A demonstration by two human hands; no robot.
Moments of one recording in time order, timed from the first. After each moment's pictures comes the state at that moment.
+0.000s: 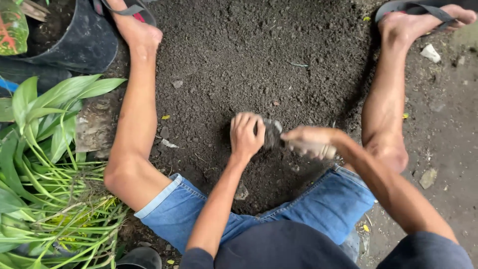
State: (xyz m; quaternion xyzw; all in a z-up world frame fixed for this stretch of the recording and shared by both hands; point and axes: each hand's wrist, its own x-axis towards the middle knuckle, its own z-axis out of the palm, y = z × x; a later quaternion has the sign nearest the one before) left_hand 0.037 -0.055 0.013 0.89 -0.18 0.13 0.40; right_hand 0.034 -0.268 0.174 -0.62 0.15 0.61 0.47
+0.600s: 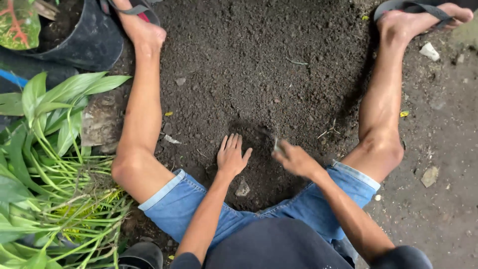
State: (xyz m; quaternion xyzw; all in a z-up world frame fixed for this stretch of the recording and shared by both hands) left_hand -0.022 0.024 0.039 0.91 -0.19 -0.33 0.16; right_hand -0.058 -0.213 0.139 -0.85 0.09 0.40 0.34
